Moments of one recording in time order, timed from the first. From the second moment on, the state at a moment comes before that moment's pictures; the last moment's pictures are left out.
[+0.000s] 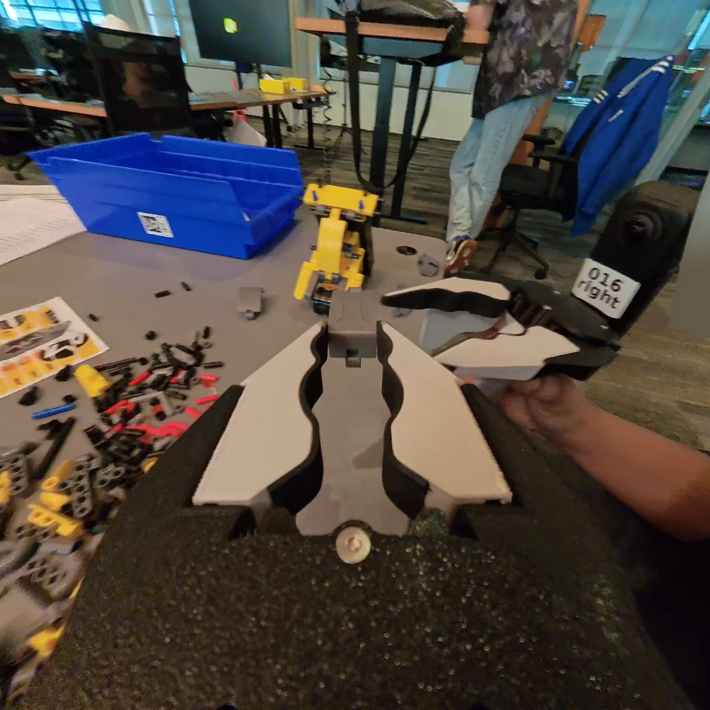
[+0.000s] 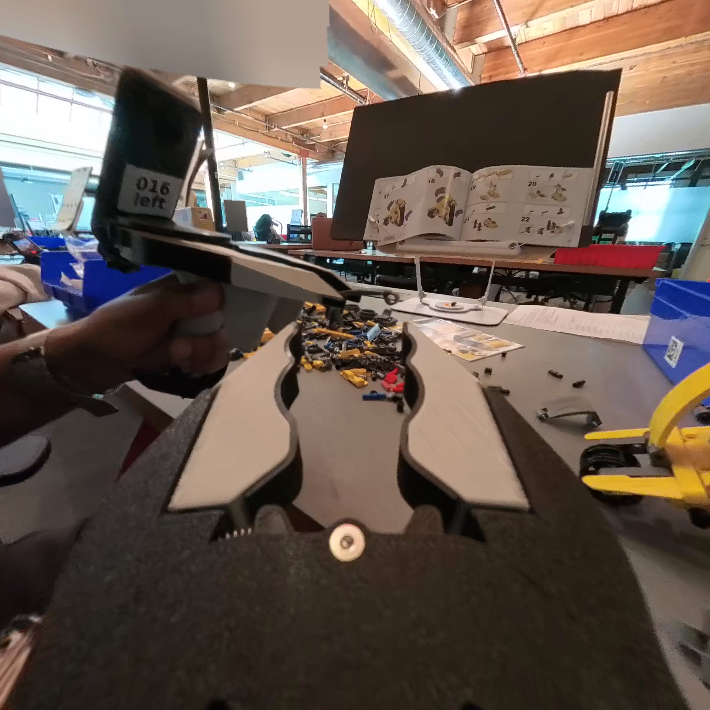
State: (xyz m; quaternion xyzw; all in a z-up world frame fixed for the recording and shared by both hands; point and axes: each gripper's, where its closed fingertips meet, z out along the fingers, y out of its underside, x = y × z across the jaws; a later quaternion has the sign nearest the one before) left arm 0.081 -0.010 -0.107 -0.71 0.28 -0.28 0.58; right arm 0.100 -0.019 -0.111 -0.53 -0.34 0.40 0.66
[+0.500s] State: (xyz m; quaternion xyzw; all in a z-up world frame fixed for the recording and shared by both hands) left arm -0.015 0.025 -0.114 -0.71 0.18 -0.25 0.64; right arm 0.068 0.043 -0.084 -0.55 -0.33 0.45 0.62
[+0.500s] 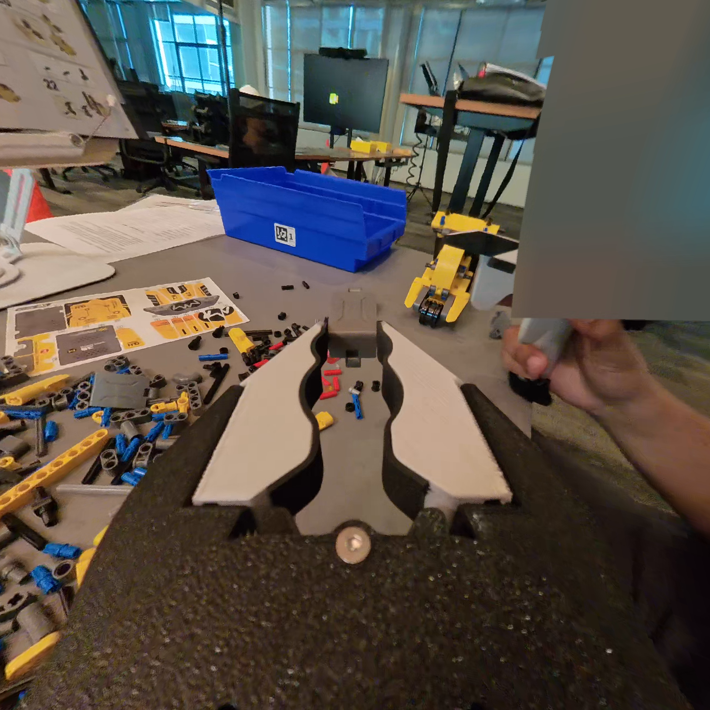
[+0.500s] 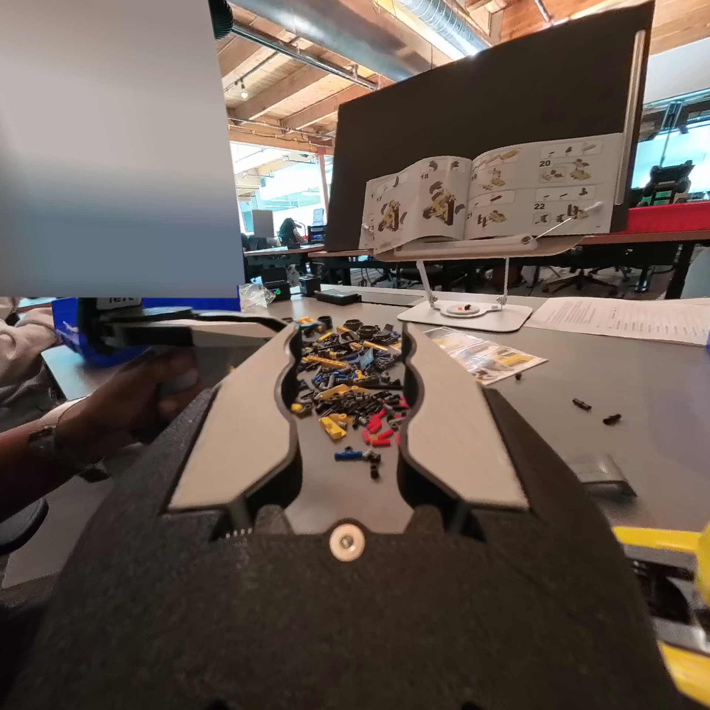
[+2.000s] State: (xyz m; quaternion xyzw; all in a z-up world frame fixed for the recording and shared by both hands) left arm -0.067 0.017 -0.080 -0.56 -0.03 -0.59 0.58; right arm 0.062 0.052 -0.074 -0.50 -0.32 0.47 0.65
